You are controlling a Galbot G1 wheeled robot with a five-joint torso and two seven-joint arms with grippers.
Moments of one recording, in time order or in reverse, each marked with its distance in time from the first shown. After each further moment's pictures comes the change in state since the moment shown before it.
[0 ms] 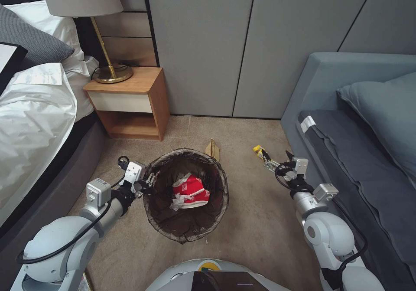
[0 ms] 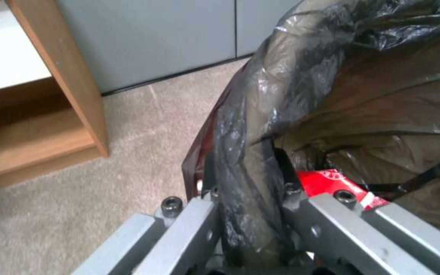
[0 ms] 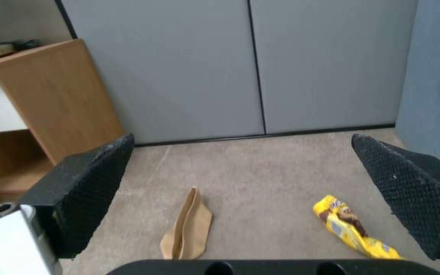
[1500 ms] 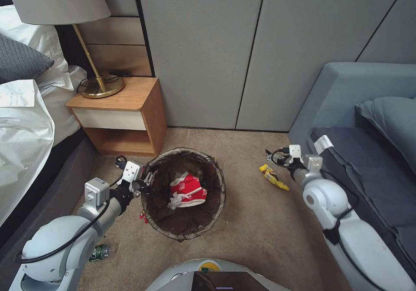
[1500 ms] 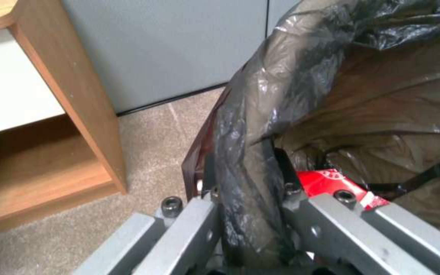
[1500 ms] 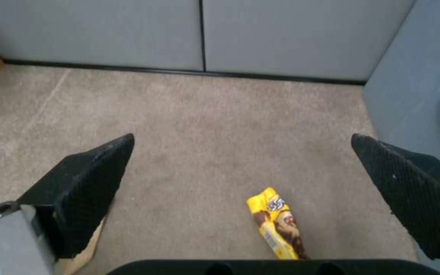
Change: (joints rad) left arm 0.002 -0.004 -0.015 0.005 0.005 0.000 -0.007; right arm 0.331 -0.328 -0.204 -0.200 0.190 -0.405 0.332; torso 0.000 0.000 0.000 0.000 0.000
